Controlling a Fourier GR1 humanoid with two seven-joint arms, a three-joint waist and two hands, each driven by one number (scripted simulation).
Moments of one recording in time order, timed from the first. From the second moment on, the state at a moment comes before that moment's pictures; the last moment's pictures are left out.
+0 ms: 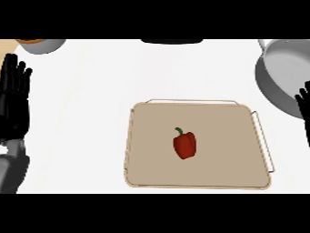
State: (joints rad) left arm -0.23 0.35 0.01 -1.56 0.20 0.37 -0.01; right arm -0.12 -0.49 -0.01 -1.35 -0.38 -0.21 -0.04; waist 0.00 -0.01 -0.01
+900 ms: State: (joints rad) left arm -0.22 0.36 -0.04 -1.60 0.25 0.26 0.16; right arm -0.46 -0.39 0.14 -0.94 -0.16 0.14 -0.77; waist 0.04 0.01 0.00
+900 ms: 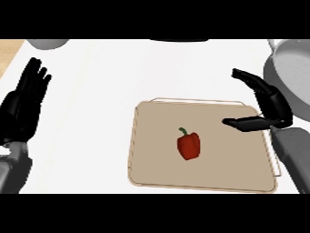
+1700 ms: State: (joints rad) left arm -0.21 0.35 -0.02 -1.59 0.22 0.27 0.18; right arm -0.63 -0.54 0.44 -1.18 0.13 0.42 -0.37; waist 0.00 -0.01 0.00
